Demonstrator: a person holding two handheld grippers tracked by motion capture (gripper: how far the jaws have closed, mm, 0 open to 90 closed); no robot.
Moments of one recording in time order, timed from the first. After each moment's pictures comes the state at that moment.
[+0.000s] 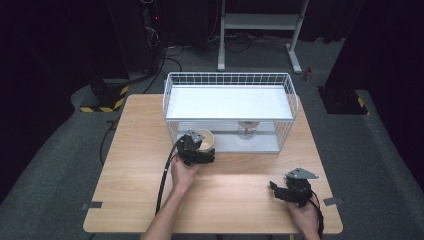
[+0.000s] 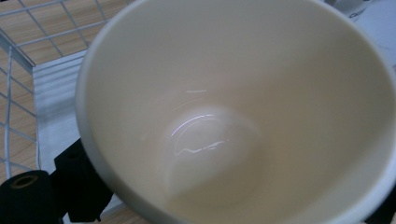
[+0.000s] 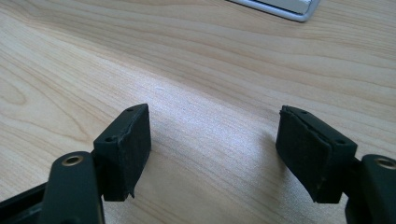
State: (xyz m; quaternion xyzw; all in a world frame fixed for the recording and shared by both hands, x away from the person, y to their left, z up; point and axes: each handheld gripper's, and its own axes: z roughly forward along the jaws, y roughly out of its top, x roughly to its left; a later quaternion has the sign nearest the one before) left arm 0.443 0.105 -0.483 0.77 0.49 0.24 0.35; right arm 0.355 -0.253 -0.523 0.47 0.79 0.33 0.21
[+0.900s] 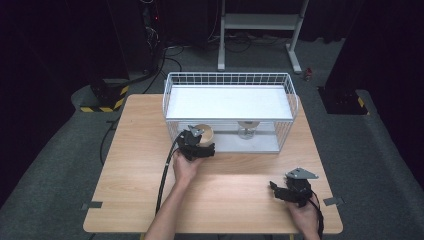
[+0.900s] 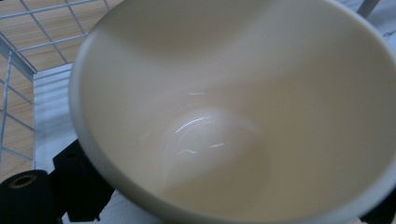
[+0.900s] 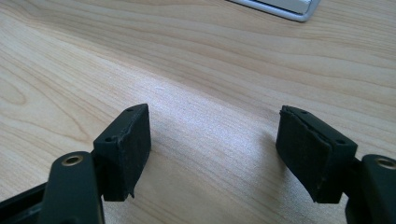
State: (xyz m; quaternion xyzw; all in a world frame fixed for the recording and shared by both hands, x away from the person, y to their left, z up) left arm 0.464 0.104 -0.487 0.75 0.50 0.24 0.36; right arm 0.355 -0.253 -0.523 0.47 0.79 0.33 0.21
